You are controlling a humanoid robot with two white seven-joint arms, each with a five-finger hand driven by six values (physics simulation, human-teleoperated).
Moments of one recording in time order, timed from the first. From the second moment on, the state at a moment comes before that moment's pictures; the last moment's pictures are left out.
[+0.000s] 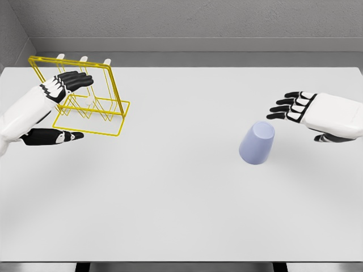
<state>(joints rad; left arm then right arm) -0.05 0.77 -0.07 -1.79 -0.15 -0.61 -0.17 -0.32 -1.11 0.34 -1.77 0.38 -0.61 0.36</state>
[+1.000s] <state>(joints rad) 0.01 0.69 -0.31 -1.76 -0.02 -0.61 -0.16 -0.81 -1.01 0.77 -1.72 0.43 -0.61 0.61</state>
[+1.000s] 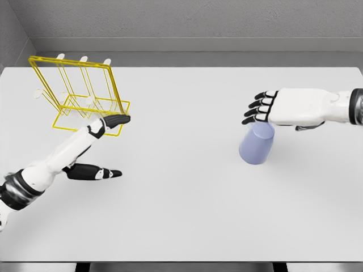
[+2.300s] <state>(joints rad) -0.09 0.60 -0.59 -1.65 0.48 -0.24 -0.30 -0.80 -0.86 0.87 -1.55 0.55 -0.58 0.60</state>
